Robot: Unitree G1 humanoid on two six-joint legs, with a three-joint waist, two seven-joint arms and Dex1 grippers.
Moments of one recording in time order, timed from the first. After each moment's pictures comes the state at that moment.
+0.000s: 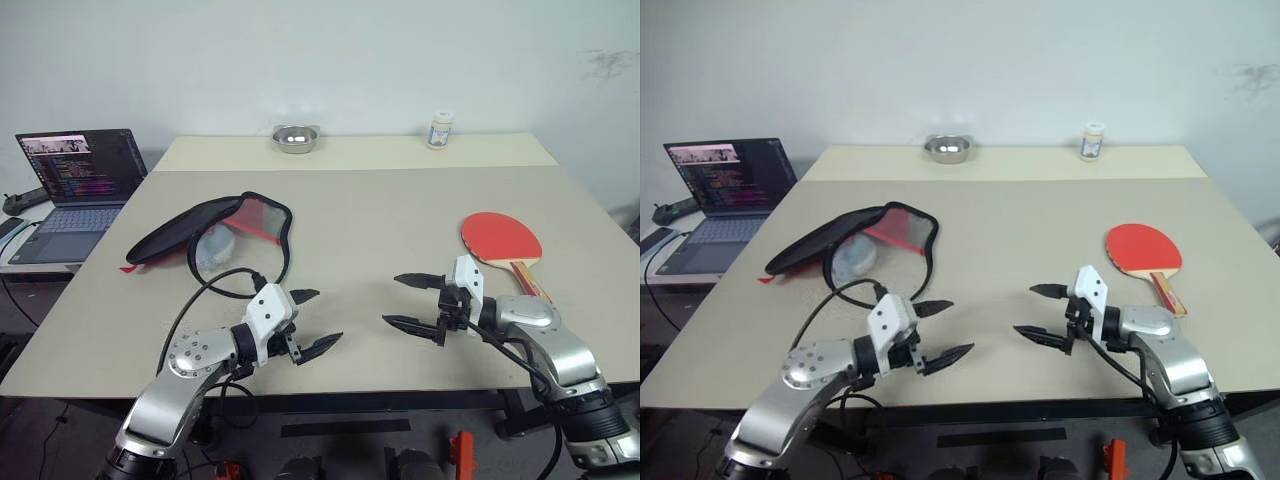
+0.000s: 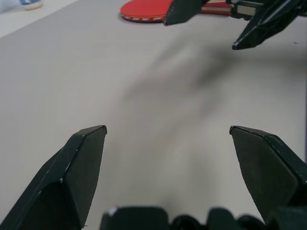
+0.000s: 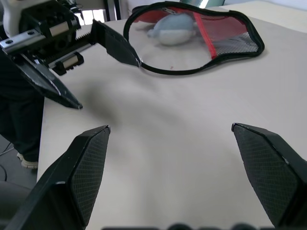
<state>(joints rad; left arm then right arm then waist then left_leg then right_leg) -0.12 0.55 -0.12 -0.37 -0.25 0.33 -0.80 -0.33 -0.55 0.10 -0.10 0.38 0.29 1.04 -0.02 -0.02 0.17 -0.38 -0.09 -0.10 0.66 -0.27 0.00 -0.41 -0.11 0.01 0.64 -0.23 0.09</state>
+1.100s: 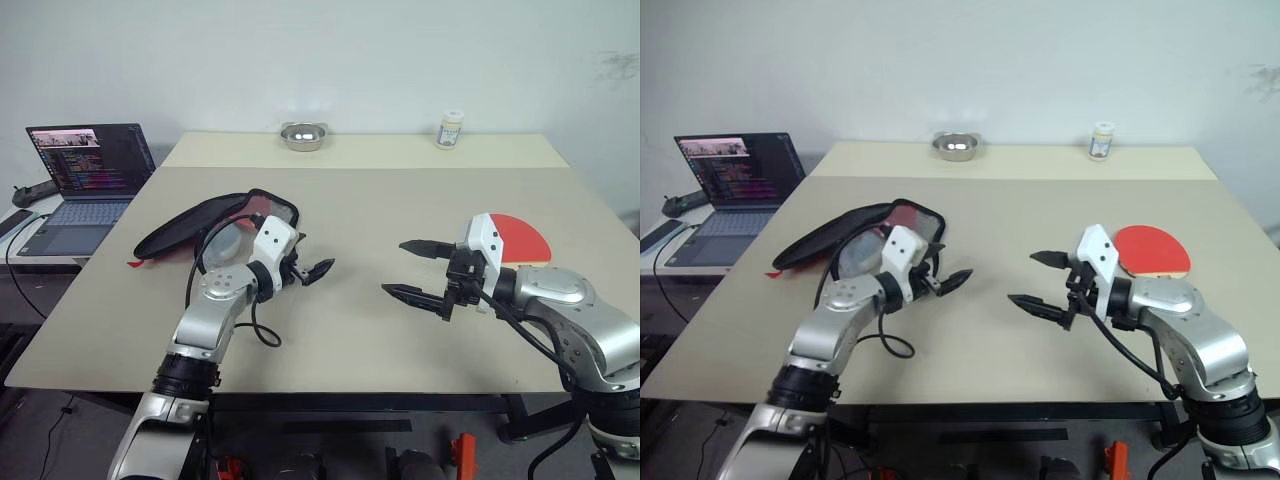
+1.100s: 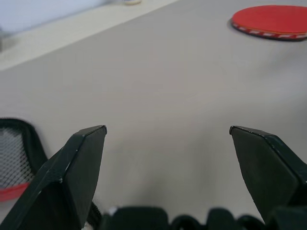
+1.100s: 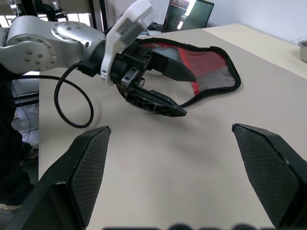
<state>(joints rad) -0.60 0.41 -0.08 0.19 -0.18 0.38 -0.63 -0.43 -0.63 0.01 -0.41 0.53 0.65 0.83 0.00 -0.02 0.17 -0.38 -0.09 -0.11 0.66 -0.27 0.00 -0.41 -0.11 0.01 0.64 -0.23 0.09</state>
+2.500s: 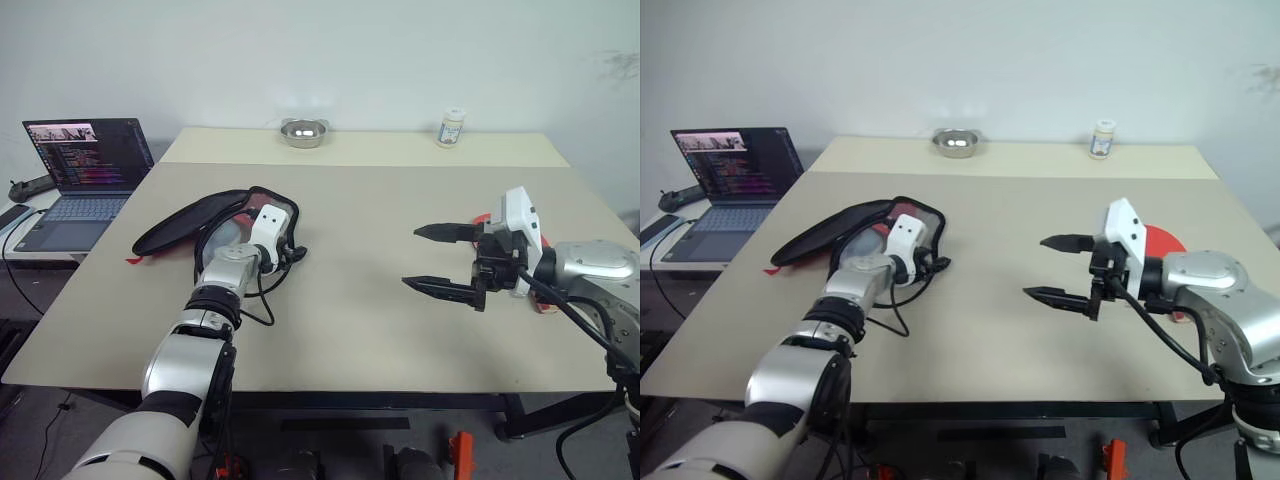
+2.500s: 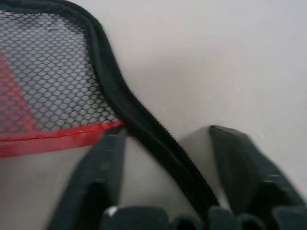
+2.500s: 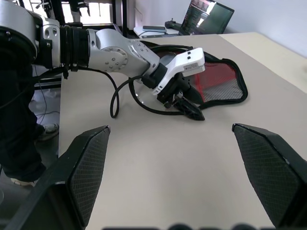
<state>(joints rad) -1.02 0.35 -0.03 1.08 -0.02 0.25 -0.54 -0.51 -0.80 -0.08 -0.42 0.66 0.70 0.96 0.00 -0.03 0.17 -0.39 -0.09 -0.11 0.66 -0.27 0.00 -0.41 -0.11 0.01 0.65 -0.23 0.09</state>
